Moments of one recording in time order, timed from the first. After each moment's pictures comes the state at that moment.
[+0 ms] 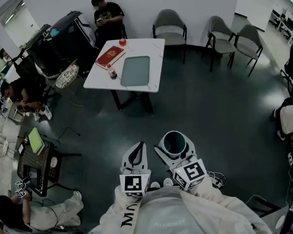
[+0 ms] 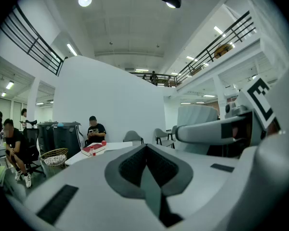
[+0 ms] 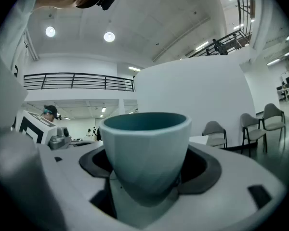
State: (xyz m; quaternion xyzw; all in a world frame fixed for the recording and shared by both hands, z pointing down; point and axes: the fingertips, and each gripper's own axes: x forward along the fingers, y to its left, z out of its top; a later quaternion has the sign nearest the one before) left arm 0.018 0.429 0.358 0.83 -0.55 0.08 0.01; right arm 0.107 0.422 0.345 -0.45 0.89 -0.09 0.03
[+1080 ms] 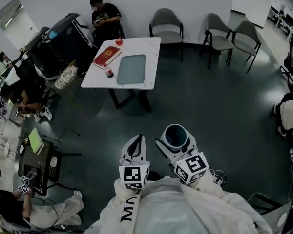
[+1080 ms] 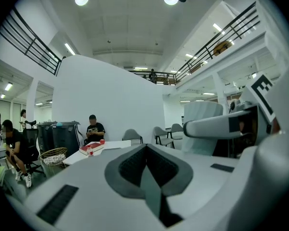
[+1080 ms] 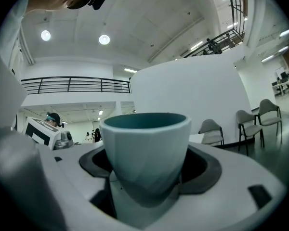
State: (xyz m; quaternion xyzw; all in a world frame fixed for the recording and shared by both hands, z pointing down) left arm 0.046 0.426 0.368 0.83 -0.54 0.09 0.02; right arm 0.146 0.427 0.356 -0.47 0.88 -0.12 0.04
